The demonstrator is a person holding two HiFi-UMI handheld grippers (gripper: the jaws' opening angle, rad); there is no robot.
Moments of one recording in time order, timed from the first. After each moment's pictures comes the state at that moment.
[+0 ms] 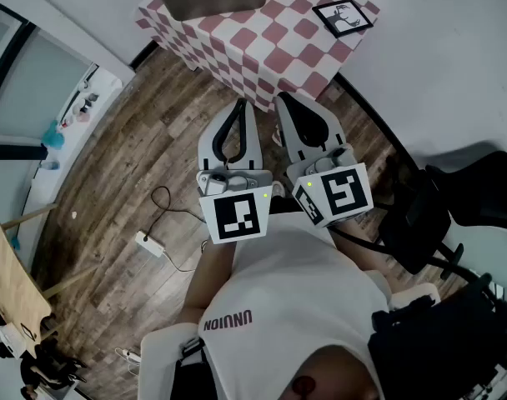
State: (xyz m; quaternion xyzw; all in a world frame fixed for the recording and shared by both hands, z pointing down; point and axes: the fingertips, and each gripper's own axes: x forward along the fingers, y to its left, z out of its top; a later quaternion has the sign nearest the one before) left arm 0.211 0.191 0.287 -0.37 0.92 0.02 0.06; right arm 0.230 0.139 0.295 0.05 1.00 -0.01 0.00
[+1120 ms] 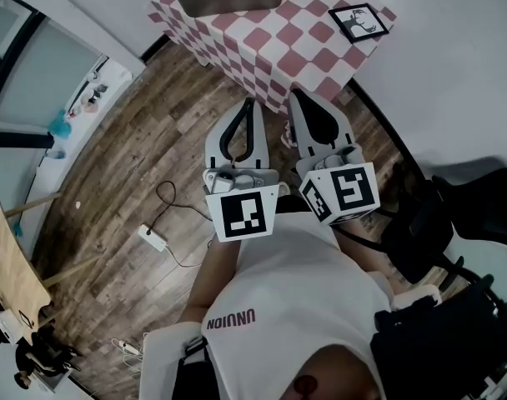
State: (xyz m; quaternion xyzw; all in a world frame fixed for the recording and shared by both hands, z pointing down) left arm 0.194 0.185 0.296 -0.36 0.93 0.01 0.06; right arm 0.210 0.119 0.308 0.04 1.00 -0.04 -0.01
